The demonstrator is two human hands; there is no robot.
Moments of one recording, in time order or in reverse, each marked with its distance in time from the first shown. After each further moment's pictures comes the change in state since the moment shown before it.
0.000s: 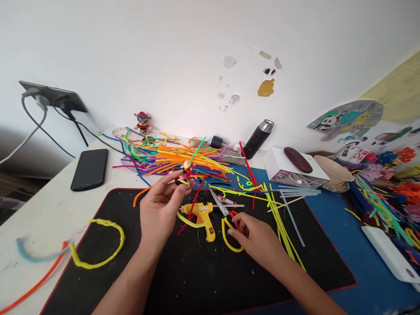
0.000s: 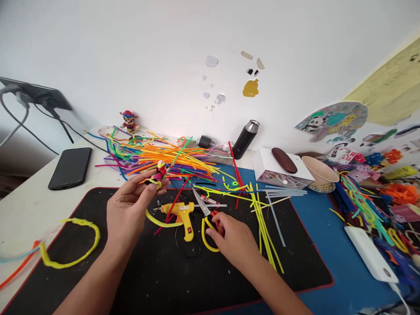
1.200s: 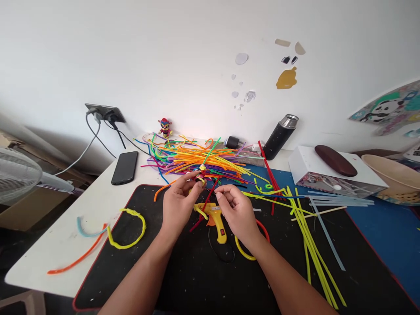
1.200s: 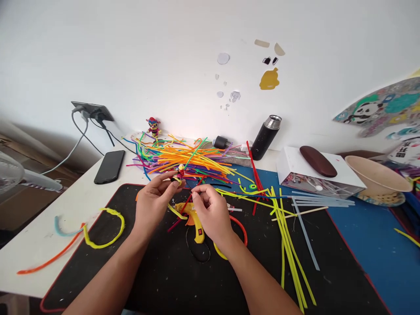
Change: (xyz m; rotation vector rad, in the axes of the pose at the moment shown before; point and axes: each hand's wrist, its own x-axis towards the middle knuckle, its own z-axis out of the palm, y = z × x) left_hand 0.007 -0.021 0.001 0.318 -0.087 -0.015; right_hand 0.068 -0.069 0.027 0.934 0.232 -0.324
